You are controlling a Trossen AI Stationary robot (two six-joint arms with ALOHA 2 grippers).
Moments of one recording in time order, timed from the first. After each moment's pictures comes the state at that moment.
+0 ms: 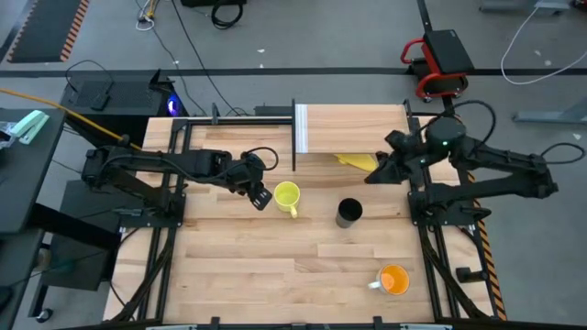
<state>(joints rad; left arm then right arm) 0.00 1.39 1.19 -0.78 -0.14 -0.76 -0.15 0.76 0.90 -0.27 -0.57 0.84</state>
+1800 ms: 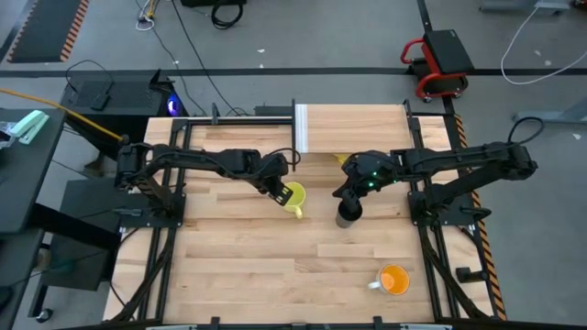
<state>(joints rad) 0.12 1.69 1.19 -0.58 0.03 -0.75 0.01 1.15 0.92 -0.50 -0.07 0.71</state>
